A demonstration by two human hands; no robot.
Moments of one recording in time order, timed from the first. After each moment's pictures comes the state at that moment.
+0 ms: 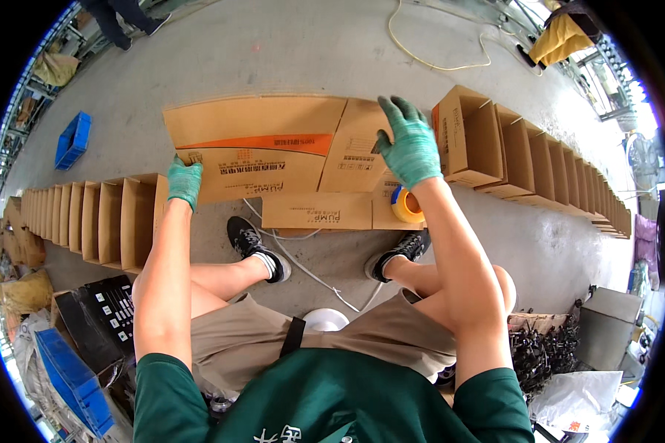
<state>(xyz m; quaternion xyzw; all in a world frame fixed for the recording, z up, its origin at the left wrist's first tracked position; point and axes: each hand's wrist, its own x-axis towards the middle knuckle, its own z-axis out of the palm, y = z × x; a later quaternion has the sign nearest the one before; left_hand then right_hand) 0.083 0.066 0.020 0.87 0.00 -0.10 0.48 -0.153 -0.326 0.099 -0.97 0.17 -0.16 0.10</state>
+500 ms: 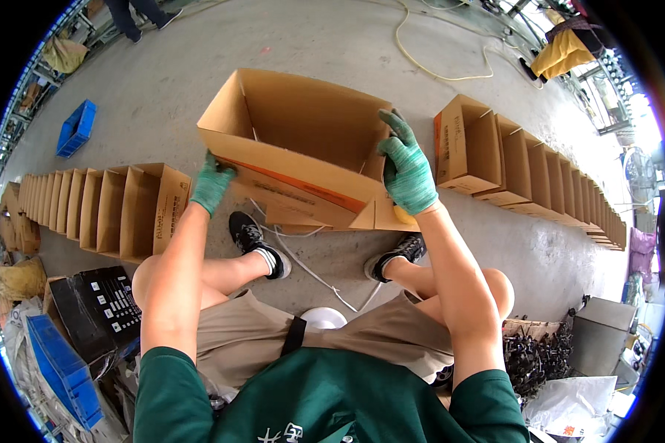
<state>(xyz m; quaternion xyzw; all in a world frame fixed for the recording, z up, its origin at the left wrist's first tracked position) 0.057 0.079 -0.042 0.78 -0.11 -0.15 0.59 -0.178 -0.289 0.113 -0.90 -0.07 -0.28 0.32</state>
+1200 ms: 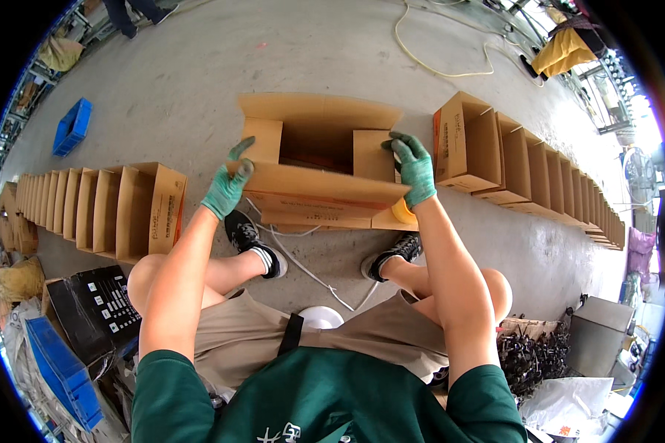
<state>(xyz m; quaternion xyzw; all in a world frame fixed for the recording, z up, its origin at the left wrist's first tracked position) 0.016 0.033 0.001 0.74 -0.32 -0.21 0.56 -0.174 -0.333 0.029 -0.60 0.29 -0.16 0.73</state>
